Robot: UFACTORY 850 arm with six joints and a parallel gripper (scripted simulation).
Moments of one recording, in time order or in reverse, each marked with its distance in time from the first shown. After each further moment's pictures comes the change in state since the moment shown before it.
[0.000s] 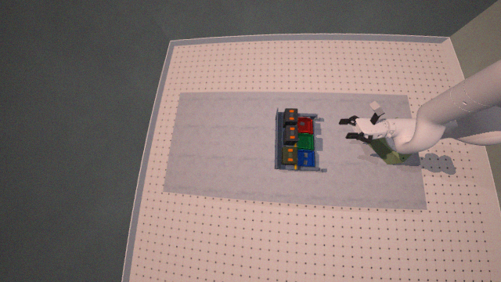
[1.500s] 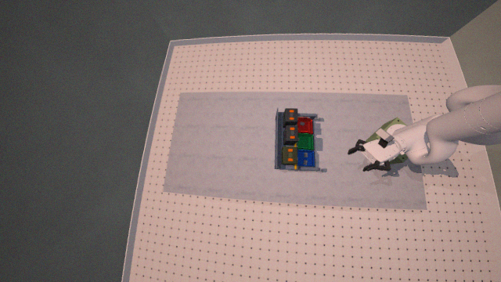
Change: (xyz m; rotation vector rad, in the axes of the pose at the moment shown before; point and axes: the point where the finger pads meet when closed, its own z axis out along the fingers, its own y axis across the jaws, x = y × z) arm -0.065 -0.124 -0.035 0.334 -0.174 -0.007
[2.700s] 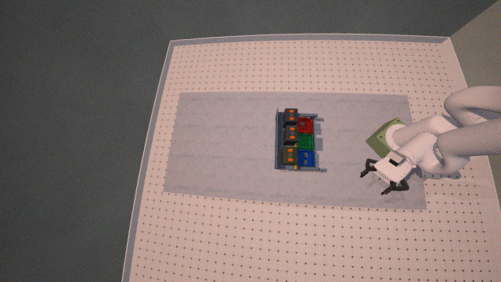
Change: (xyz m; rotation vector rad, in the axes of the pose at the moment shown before) arm -0.049 -0.094 -0.010 0.209 -0.109 -0.005
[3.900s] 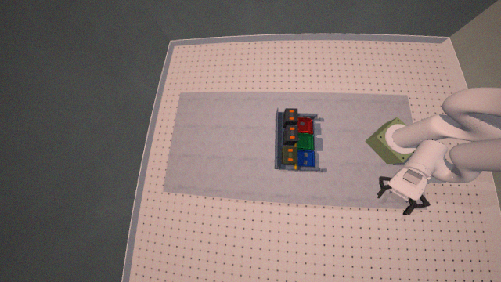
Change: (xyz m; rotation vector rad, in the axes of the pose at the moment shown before) arm -0.047 -0.089 -0.007 0.191 -0.100 -0.005
